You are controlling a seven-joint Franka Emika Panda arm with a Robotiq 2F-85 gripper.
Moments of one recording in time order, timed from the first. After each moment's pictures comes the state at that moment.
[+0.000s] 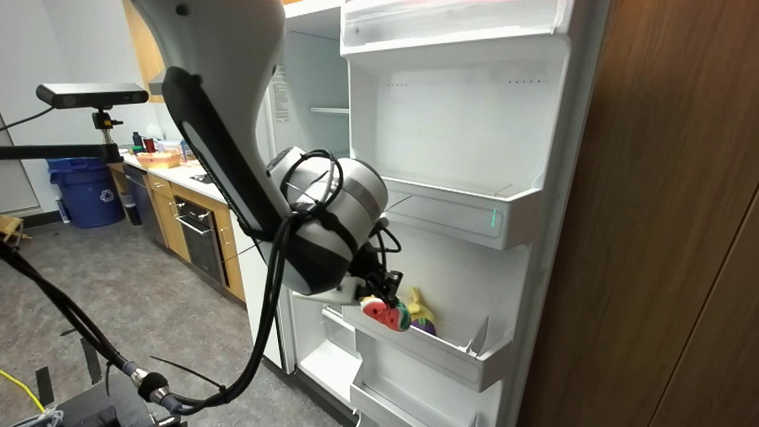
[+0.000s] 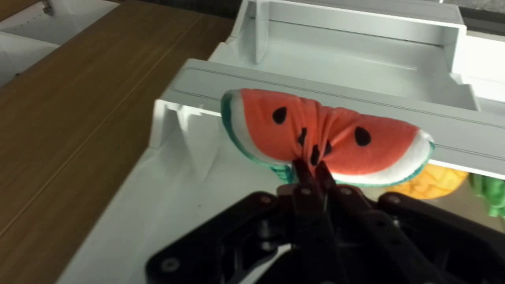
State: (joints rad) arm -0.20 0.31 -0.01 -2.28 -1.86 3.06 1.45
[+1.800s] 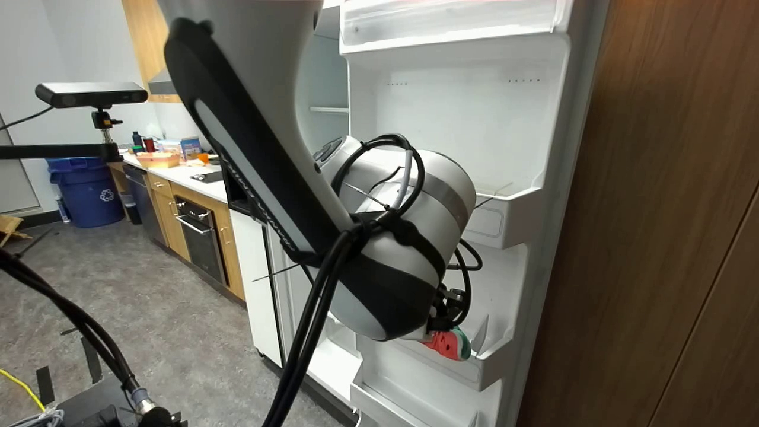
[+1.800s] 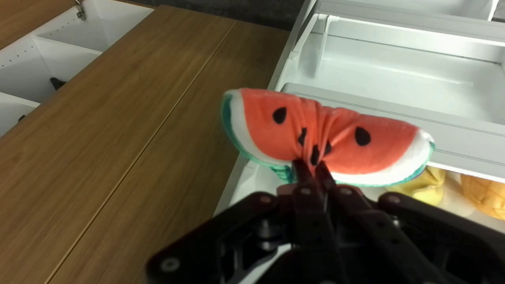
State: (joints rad) arm -0.39 0.30 -0.09 -2.21 -2.06 3.24 1.44
